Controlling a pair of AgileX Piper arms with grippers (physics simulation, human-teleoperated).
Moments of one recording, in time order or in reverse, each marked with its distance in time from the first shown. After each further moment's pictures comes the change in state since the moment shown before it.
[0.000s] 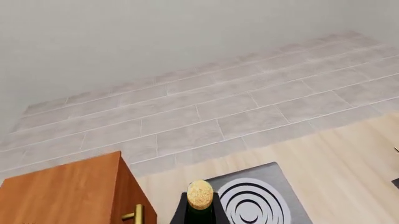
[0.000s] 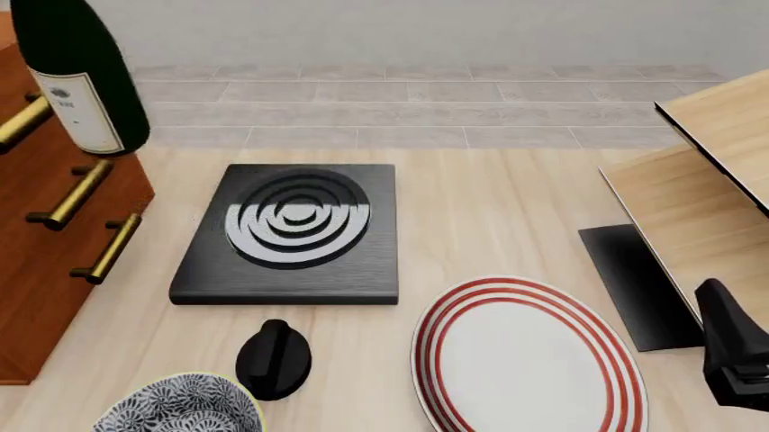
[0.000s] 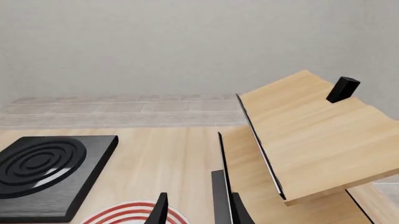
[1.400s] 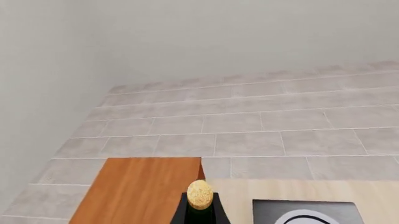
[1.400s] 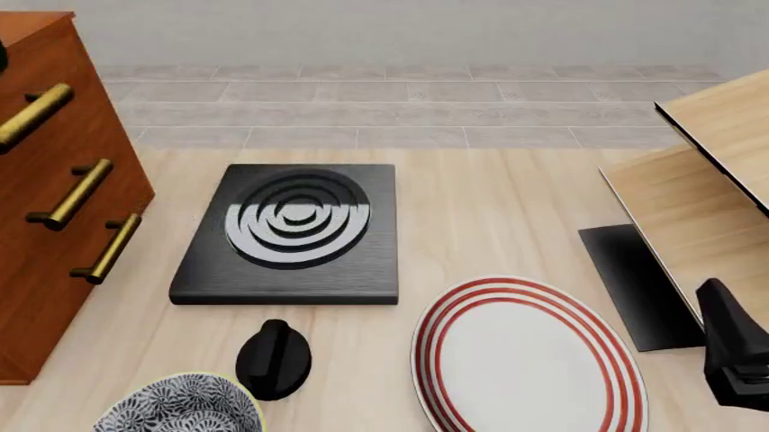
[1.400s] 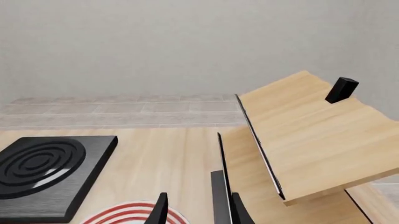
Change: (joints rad) left arm 0.319 0.163 -0.367 0.158 0.013; right arm -0.003 -0.005 -0.001 0.003 -0.001
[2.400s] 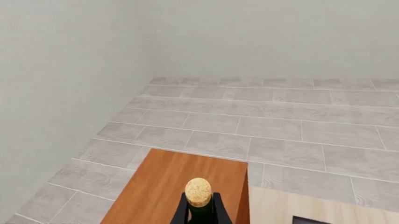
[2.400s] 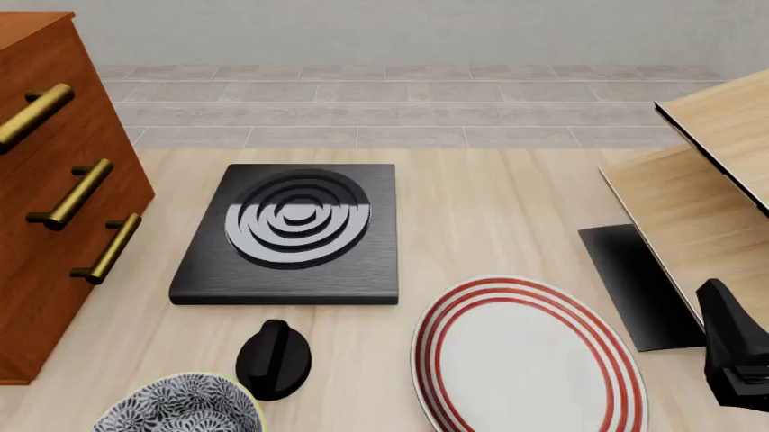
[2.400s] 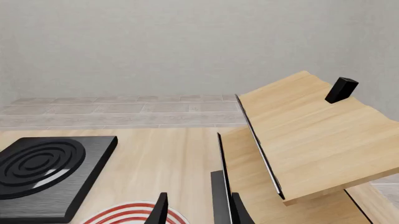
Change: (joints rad) left arm 0.234 0.059 0.000 -0.079 0.045; right arm -0.001 -0.003 0.001 0.001 0.001
